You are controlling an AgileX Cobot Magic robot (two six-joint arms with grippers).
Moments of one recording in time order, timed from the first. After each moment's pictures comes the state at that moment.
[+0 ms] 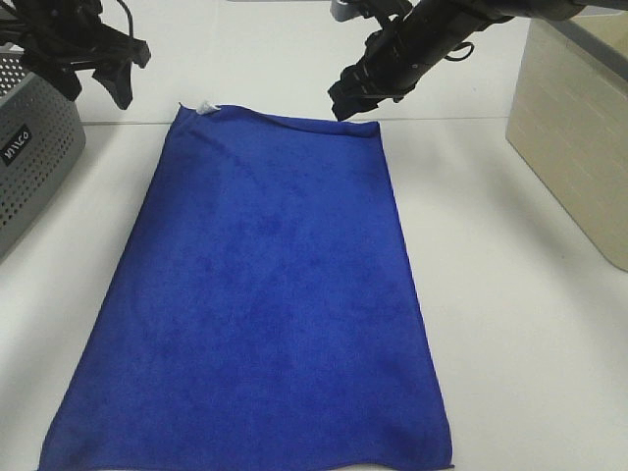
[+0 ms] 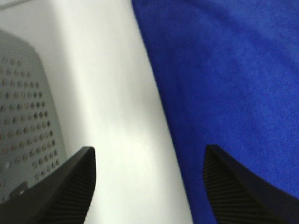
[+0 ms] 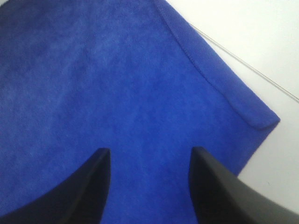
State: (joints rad) left arm -0.14 2.27 -2.16 0.01 1.19 0.02; right arm 0.29 2.33 -1.96 0.47 0.65 -0.64
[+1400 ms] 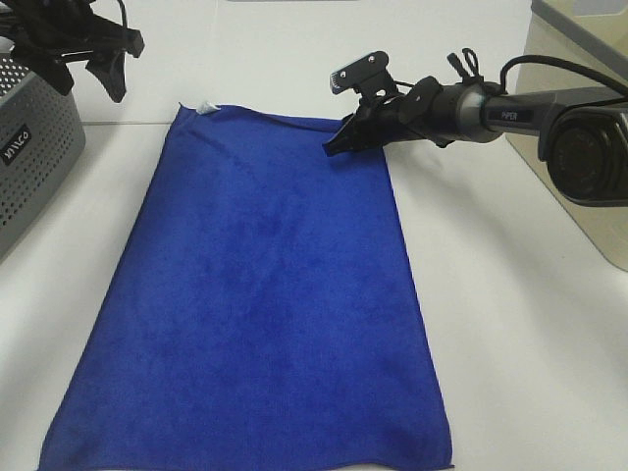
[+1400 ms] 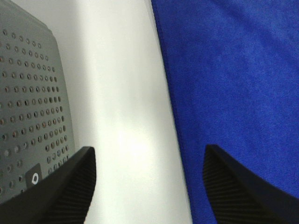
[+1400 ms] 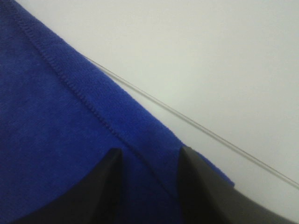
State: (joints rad) left arm -0.13 2.27 -2.18 0.01 1.21 0.00; right arm 0.29 2.70 -2.09 0.67 0.03 -0.92
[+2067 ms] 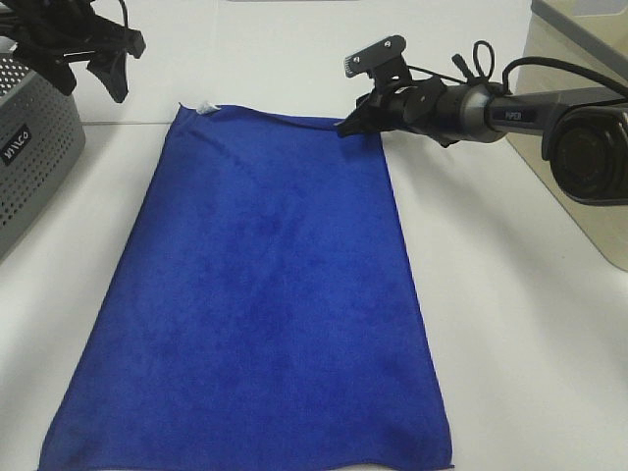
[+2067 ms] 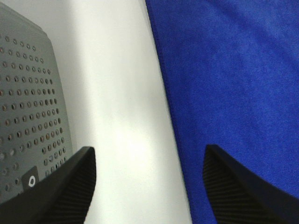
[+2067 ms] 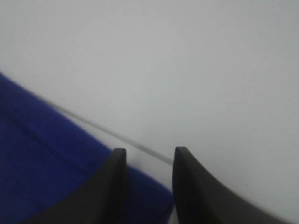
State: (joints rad) left arm -0.13 2.27 -2.18 0.00 1.21 0.02; right arm 0.28 2.70 -2.09 0.68 -0.12 -0.92
